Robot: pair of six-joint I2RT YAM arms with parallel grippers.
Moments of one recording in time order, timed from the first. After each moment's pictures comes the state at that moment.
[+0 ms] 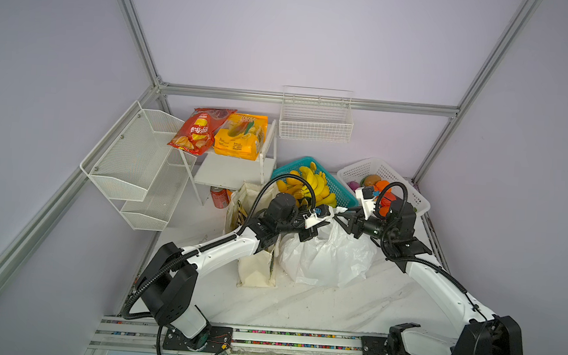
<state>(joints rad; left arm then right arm) -0.70 1.56 1.10 0.13 0.47 0.45 0.26 1.20 0.81 0.12 -0.77 0.19</state>
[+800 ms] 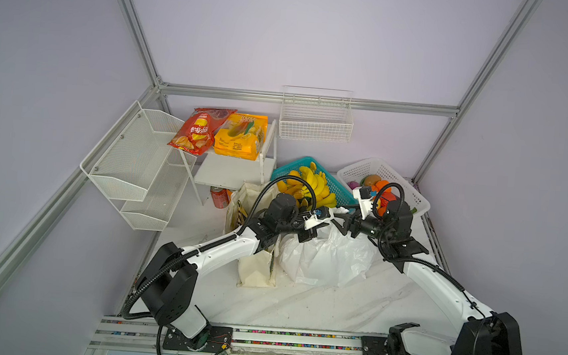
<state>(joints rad) -0.70 1.56 1.10 0.10 0.46 0.48 0.30 1.23 0.81 0.17 -0.72 0.19</state>
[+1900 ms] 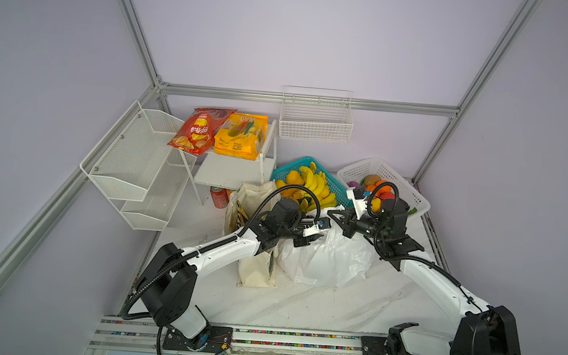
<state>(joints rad) -0.72 1.54 1.10 -0.08 0.38 0.64 0.33 1.24 0.83 0.17 -0.73 0.13</state>
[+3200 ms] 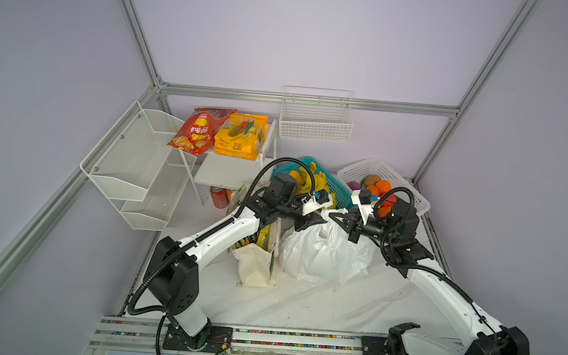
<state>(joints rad) -0.62 1.64 1.40 -0.30 0.67 0.48 0.33 1.14 0.81 0.20 -0.87 0.04</state>
